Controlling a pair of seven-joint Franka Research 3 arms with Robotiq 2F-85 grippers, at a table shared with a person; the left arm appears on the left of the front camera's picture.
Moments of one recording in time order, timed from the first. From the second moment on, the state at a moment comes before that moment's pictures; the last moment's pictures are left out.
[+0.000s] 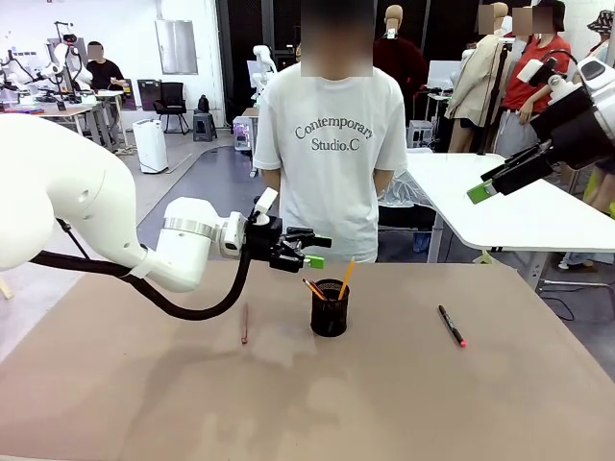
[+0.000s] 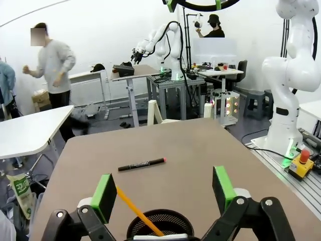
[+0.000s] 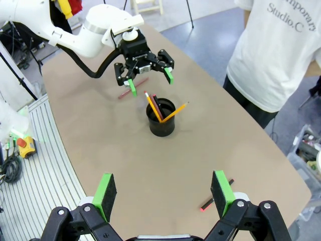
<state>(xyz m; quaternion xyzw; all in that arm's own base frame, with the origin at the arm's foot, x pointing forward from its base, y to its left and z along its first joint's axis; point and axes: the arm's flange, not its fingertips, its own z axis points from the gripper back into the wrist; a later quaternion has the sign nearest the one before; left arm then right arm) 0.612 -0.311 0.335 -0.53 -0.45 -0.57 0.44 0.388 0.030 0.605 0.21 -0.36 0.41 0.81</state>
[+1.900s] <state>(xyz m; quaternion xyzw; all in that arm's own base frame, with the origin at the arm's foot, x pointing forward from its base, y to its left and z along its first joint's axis) 0.530 -0.206 0.458 -0.10 -0.13 -0.46 0.87 0.388 0.030 0.605 0.21 -0.36 0.41 0.81</state>
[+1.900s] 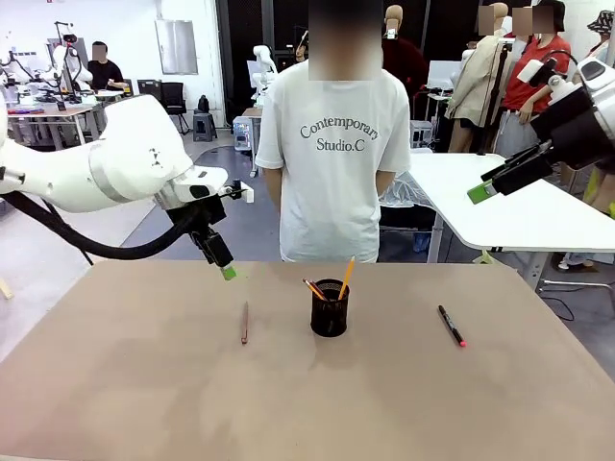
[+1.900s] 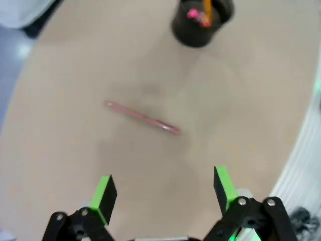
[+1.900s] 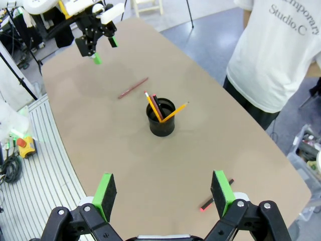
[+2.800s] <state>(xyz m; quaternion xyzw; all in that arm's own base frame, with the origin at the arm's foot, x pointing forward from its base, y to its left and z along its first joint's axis) 0.540 -0.222 0.423 -0.05 -0.08 -0.40 0.91 0.387 0.030 0.605 0.21 -0.36 0.41 0.81</state>
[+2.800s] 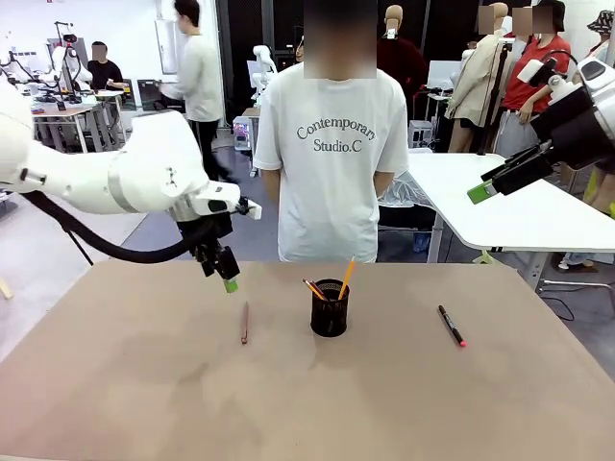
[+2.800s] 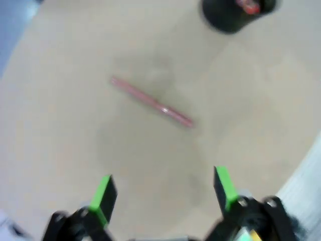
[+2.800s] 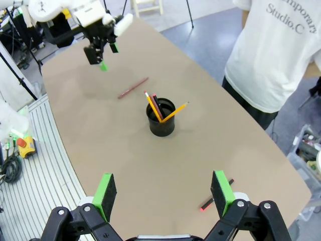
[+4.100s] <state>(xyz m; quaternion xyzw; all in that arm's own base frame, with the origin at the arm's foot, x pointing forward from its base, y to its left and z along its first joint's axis) 0.579 -0.282 0.368 -0.02 -0.05 -0.14 0.99 0.387 0.030 0.605 0.21 -0.36 0.41 0.81</state>
